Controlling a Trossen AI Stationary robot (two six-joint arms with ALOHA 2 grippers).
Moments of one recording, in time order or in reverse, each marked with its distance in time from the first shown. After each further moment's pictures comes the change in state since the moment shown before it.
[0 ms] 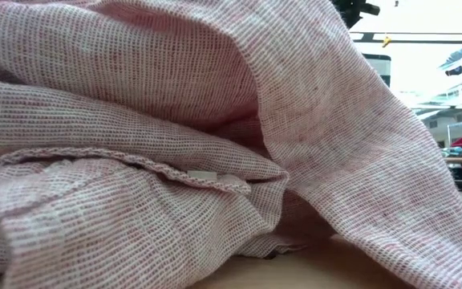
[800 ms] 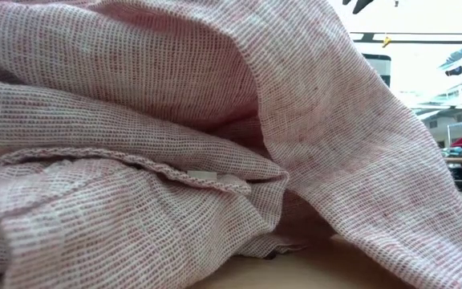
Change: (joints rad) left arm 0.004 -0.007 0.000 -0.042 0.014 -0.028; right arm 0.329 -0.144 -0.024 -0.144 -0.127 0.293
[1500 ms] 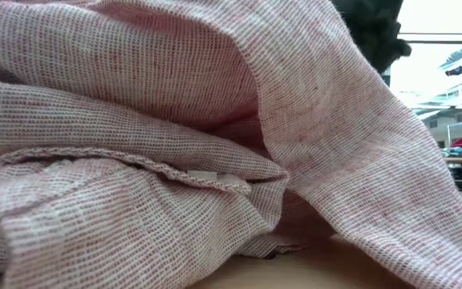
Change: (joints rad) left arm 0.000 0.000 0.000 0.000 -0.013 -0.021; right arm 0.403 0.177 -0.638 0.450 0.056 0.399
